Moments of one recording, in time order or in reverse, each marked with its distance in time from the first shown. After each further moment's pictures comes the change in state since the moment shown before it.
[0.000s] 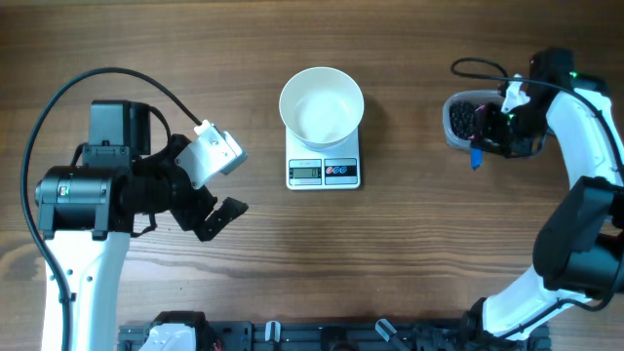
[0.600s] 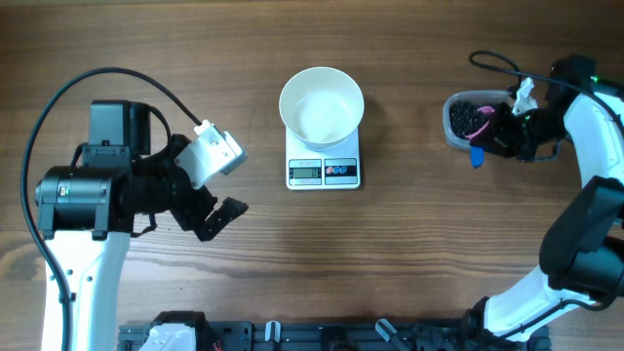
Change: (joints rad) left arm 0.000 0.000 0.000 0.000 0.000 0.000; right arm -0.078 0.002 0.000 -0.043 -0.208 -0.053
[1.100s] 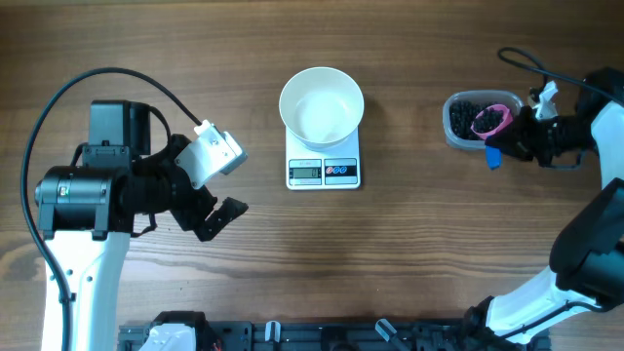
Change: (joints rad) left arm 0.000 0.000 0.000 0.000 0.000 0.000; right arm -0.130 0.000 -0.002 -0.026 -0.126 -0.133
